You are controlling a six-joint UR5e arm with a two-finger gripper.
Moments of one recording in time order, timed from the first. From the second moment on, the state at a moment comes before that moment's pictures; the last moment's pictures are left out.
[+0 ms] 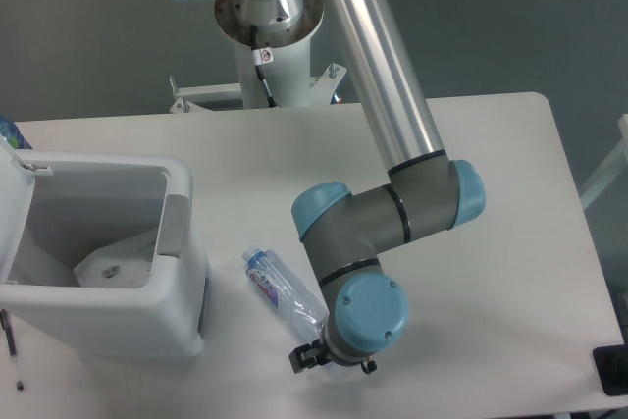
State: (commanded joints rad) arm 2.32 -2.41 -1.09 -1.34 1.58 -0.01
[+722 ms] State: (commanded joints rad) arm 2.31 -2.41 -1.10 -1.34 1.60 -0.01
